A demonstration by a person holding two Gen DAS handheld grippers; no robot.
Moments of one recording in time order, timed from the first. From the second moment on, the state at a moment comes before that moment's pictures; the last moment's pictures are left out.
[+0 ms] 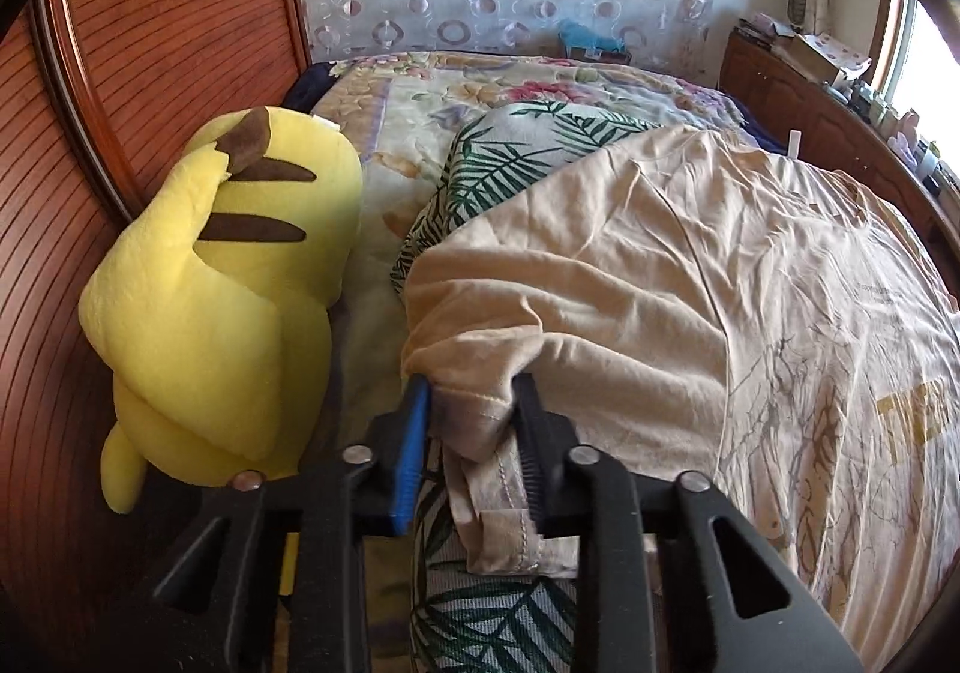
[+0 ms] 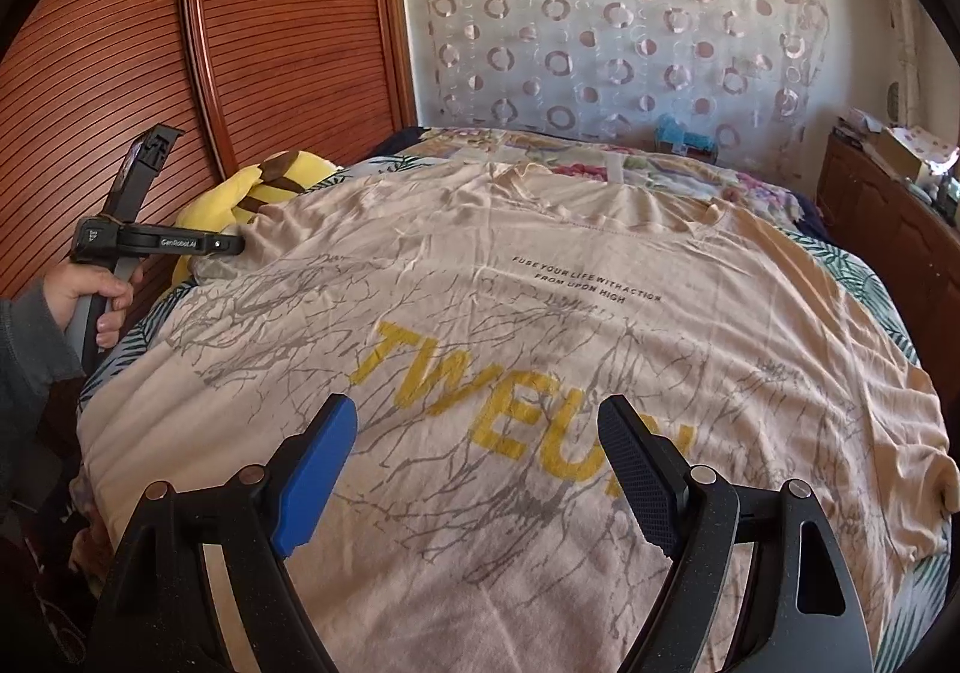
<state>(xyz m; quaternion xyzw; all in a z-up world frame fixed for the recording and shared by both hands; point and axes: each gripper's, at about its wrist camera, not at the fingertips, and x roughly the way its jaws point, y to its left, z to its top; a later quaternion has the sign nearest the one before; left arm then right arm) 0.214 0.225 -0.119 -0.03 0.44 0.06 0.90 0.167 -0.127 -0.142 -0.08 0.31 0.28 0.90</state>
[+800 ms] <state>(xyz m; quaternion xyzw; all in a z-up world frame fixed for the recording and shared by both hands) 0.203 0.092 -0.025 0.07 0.36 -0.09 0.93 0.170 -0.130 -0.152 -0.08 0.32 0.28 0.90</state>
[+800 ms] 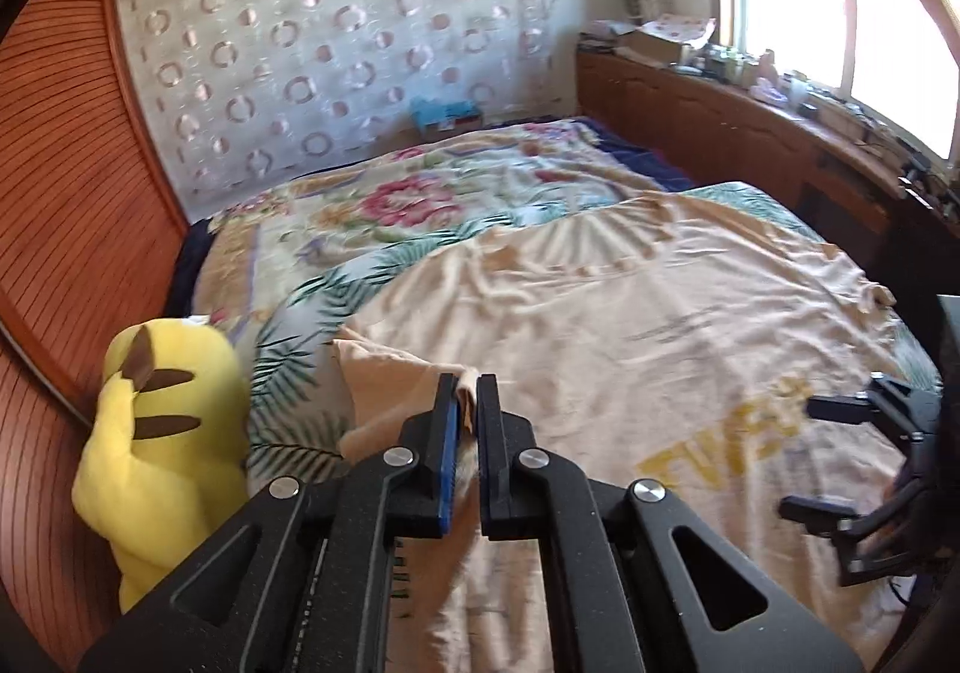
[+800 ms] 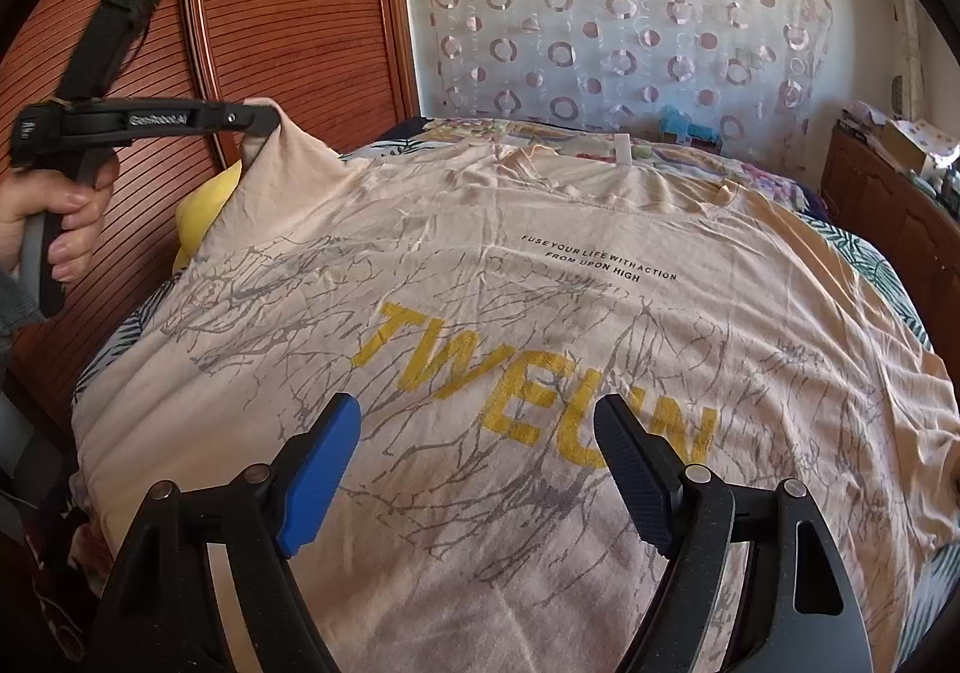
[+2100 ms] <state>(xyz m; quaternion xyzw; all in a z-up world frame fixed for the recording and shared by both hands) 0.182 0.171 -0.129 -0.01 0.43 -0.02 0.90 0.246 -0.027 -0.127 -0.14 0.31 0.39 0.85</state>
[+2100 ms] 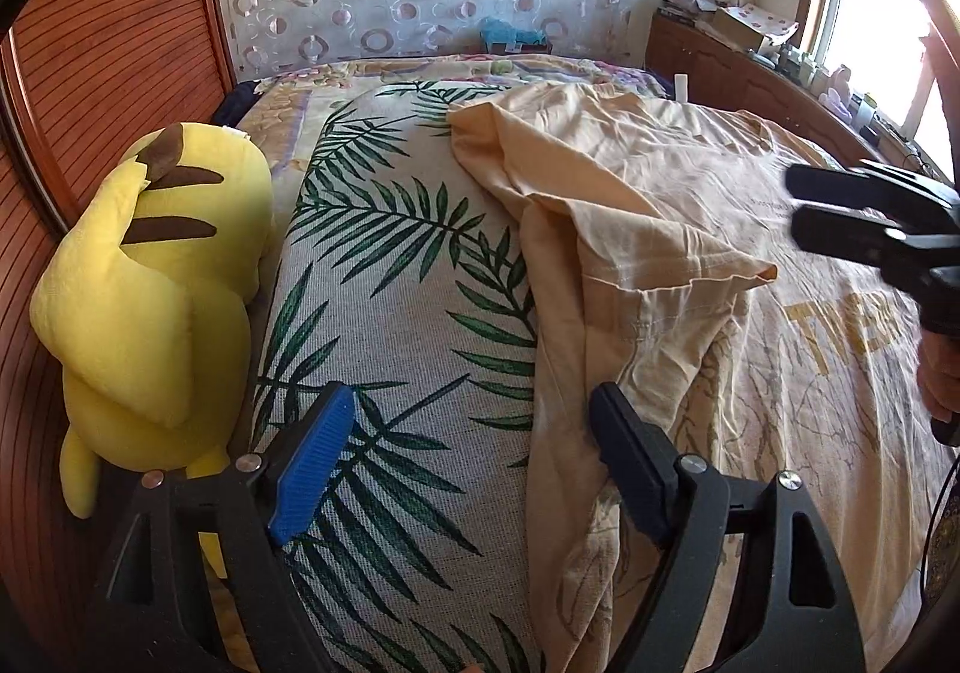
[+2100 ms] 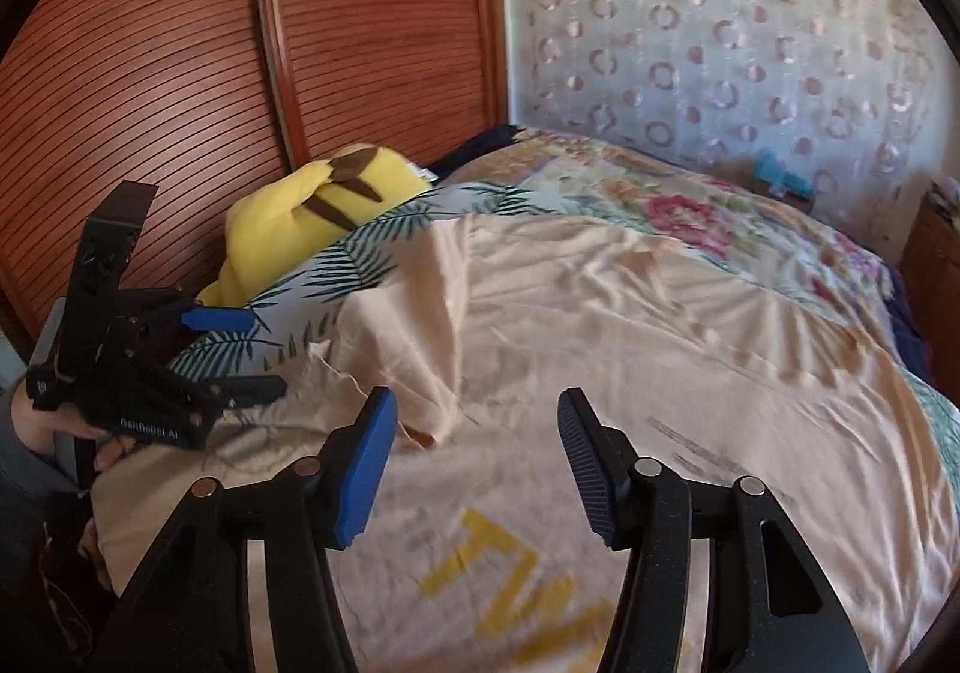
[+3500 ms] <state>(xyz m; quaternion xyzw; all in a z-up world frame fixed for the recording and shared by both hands) 0.182 0.171 -0.130 -0.01 0.43 -0.02 0.90 0.347 0.023 -0.166 -0.13 0.37 0.31 0.86</state>
